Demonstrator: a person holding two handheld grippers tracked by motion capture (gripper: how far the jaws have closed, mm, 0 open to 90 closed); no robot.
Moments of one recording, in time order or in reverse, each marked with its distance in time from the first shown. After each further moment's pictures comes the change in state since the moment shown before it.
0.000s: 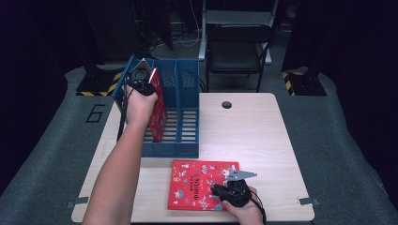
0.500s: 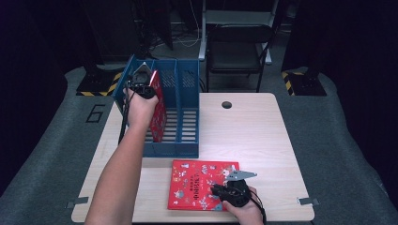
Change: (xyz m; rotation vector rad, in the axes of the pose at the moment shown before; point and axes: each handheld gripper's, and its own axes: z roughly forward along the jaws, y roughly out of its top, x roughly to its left) left arm -0.001 -0.007 0.013 -0.008 0.009 -0.004; right arm 0.000 0.000 0.000 0.001 0.002 -0.001
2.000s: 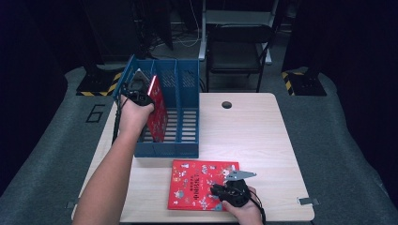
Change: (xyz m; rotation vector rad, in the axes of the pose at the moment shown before) left arm 0.010 -0.022 -0.017 0.105 -0.072 0.021; right arm 0.001 0.001 0.001 -0.001 0.008 0.007
